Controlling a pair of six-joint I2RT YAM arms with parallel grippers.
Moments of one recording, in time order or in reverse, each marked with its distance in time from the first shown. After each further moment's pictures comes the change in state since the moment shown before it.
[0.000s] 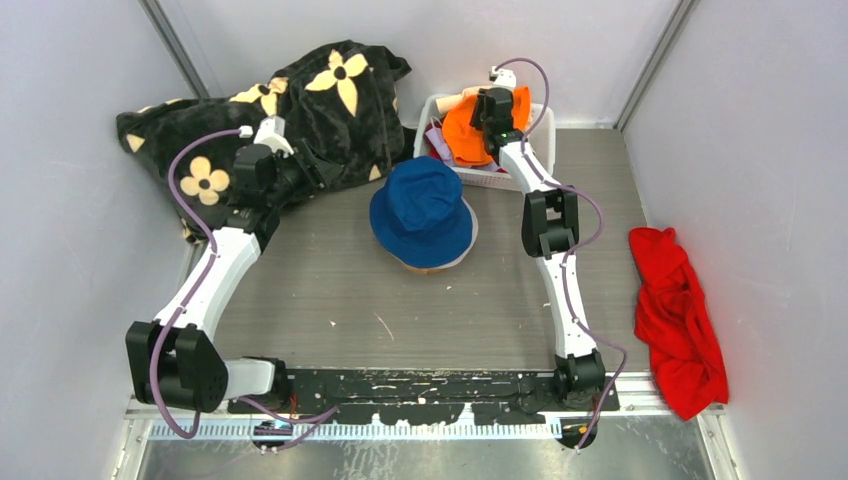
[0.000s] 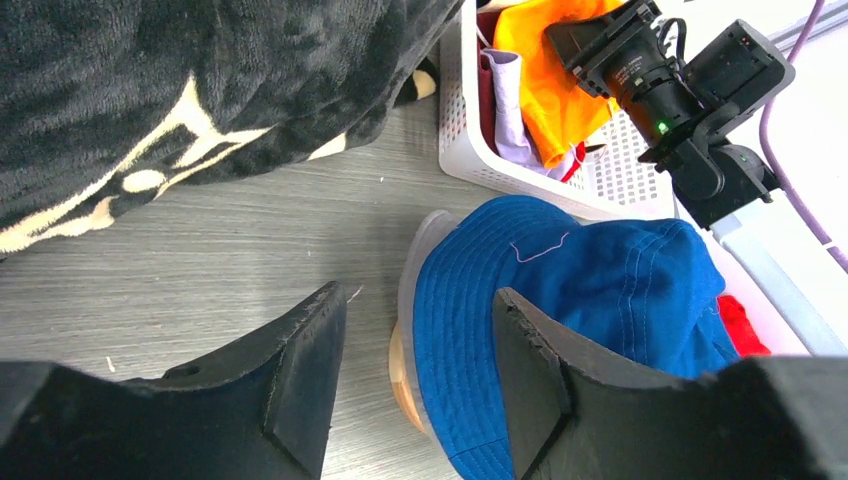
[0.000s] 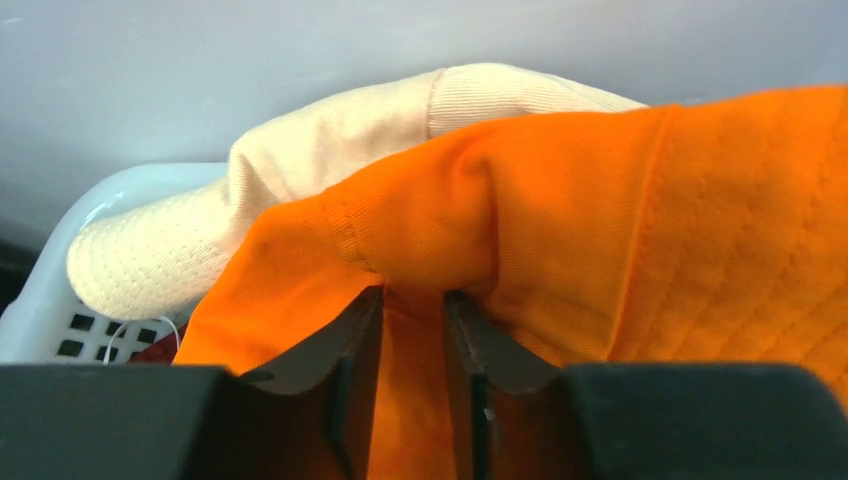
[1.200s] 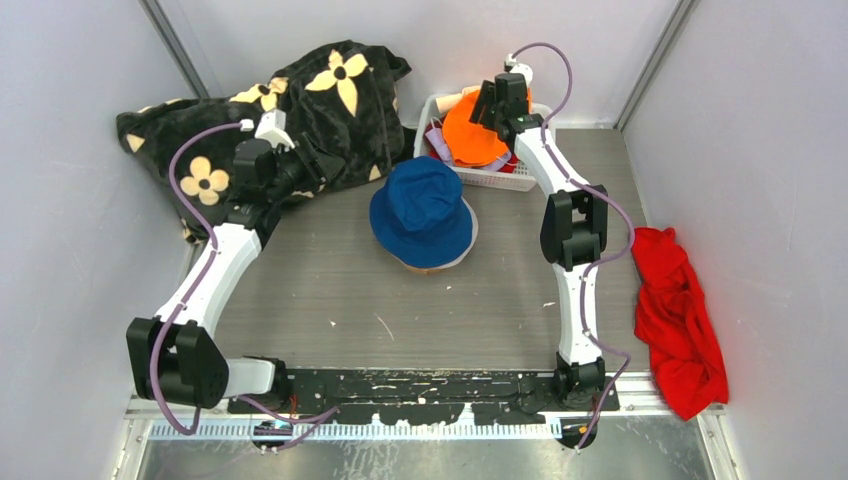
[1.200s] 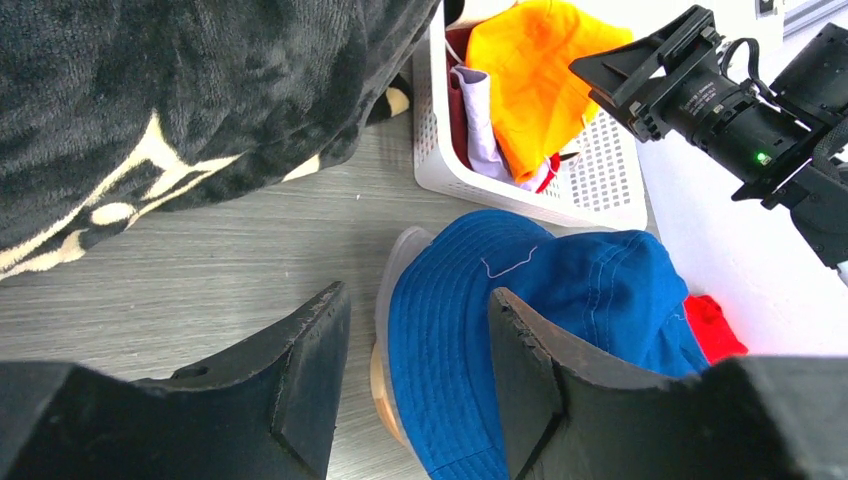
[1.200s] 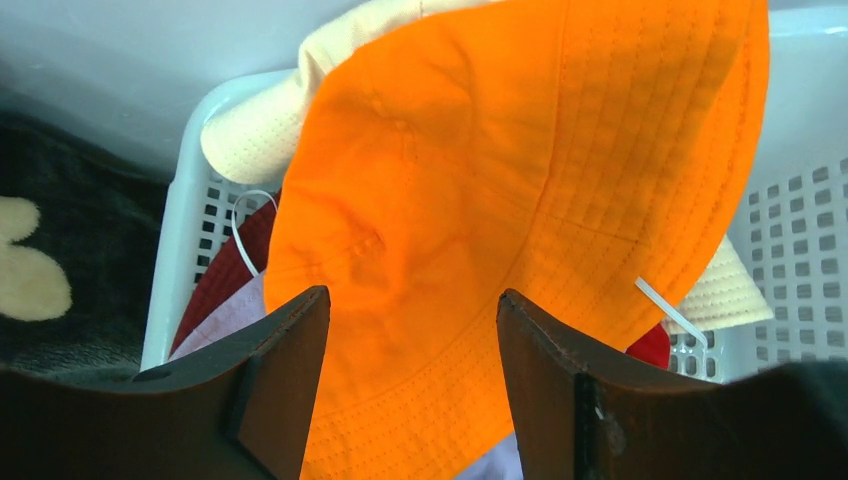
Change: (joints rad) left arm -0.011 0.014 0.032 0.028 0.023 -0.008; right arm 0.005 -0.367 -0.275 -0.273 -0.007 0.154
